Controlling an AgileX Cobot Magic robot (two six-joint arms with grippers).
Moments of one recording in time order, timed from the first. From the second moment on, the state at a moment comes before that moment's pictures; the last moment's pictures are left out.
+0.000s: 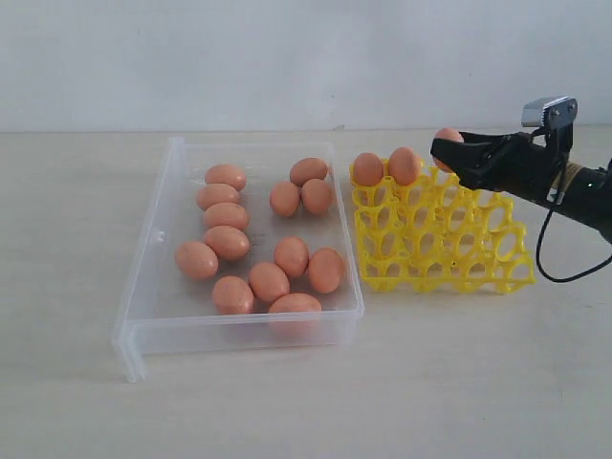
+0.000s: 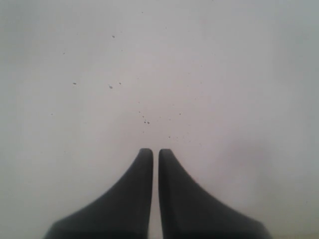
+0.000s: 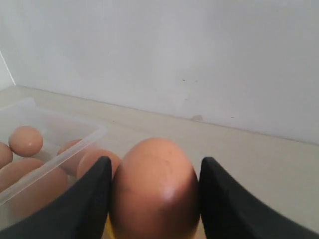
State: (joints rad) left arm -0.03 0.00 0.00 0.16 -0.29 -0.23; right arm -0.27 2.36 -1.24 -0.98 -1.21 0.66
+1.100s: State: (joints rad) left arm -0.03 0.00 0.00 0.16 -0.29 -0.23; right arm -0.23 2.38 -1.26 -0.84 -1.18 0.64
